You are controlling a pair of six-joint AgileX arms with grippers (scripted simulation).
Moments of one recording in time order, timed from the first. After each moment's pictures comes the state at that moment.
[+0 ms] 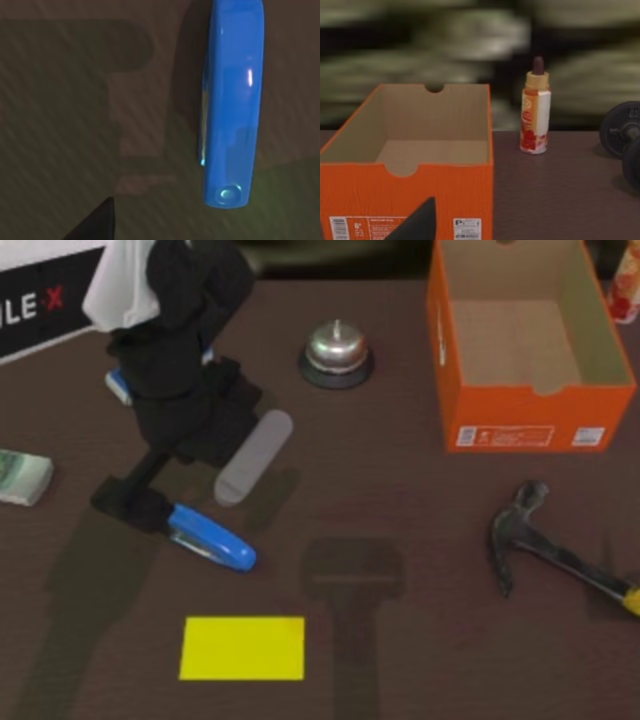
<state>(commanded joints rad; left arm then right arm) -0.46 1.96 1.54 -1.15 -0.01 1.63 0.00 0.00 0.00 0.00 0.00 0.00</state>
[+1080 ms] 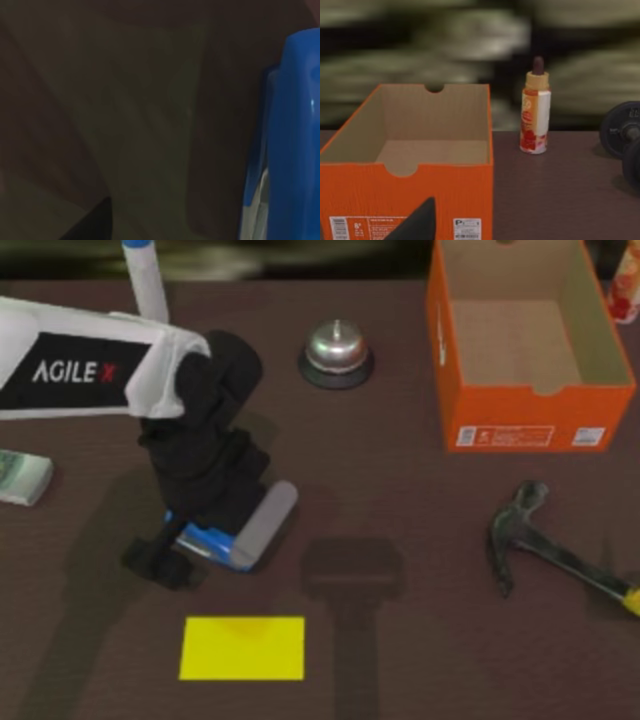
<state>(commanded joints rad) -0.45 2.09 1.32 -0.79 -0.01 1.64 0.00 0.00 0.00 0.00 0.00 0.00</state>
